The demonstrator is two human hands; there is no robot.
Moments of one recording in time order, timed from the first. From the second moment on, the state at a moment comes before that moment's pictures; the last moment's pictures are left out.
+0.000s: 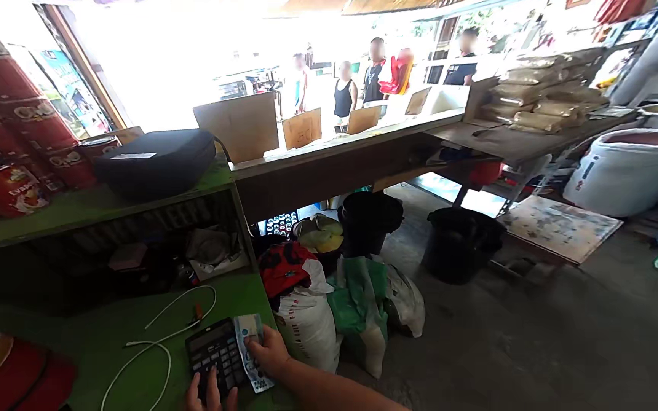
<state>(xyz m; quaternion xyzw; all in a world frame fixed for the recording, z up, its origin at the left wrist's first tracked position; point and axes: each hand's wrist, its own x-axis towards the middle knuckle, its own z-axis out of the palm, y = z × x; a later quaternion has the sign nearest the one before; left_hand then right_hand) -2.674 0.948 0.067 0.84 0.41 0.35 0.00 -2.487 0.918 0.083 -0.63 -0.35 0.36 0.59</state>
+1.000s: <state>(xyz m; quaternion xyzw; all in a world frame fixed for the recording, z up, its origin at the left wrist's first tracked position) -2.692 0.972 0.091 0.91 0.39 0.09 0.10 -2.496 0.916 0.062 -0.70 -0.31 0.22 0.60</state>
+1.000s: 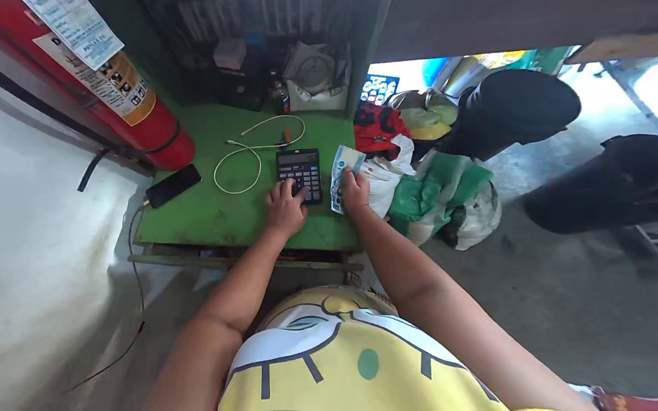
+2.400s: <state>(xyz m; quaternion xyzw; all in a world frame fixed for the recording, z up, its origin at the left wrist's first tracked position) -2.715 0.956 0.099 0.86 0.48 0.17 0.05 -2.482 0.925 0.056 -0.64 -0.32 0.28 0.64</state>
